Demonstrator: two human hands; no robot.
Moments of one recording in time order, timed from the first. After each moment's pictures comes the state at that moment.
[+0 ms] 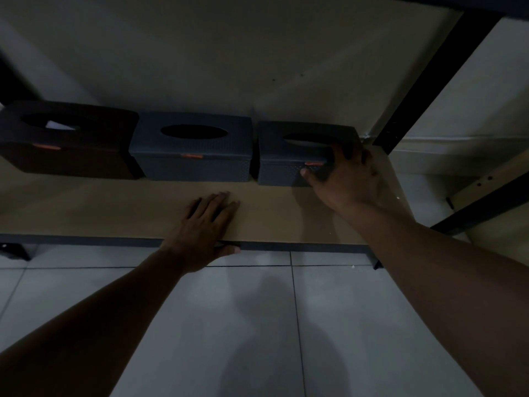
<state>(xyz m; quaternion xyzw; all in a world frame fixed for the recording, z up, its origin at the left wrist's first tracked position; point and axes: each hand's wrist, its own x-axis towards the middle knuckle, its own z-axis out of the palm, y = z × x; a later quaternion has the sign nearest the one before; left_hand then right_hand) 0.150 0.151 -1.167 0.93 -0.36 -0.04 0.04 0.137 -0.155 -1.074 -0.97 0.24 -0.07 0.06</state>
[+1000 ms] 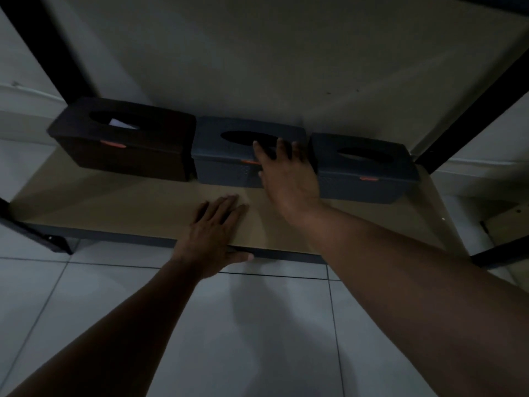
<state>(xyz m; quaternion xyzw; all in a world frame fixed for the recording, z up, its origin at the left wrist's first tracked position) 0.161 0.220 -1.168 0.94 -0.31 -0.03 0.11 0.205 0.031 -1.084 -0.99 -0.02 -0.07 -0.08</state>
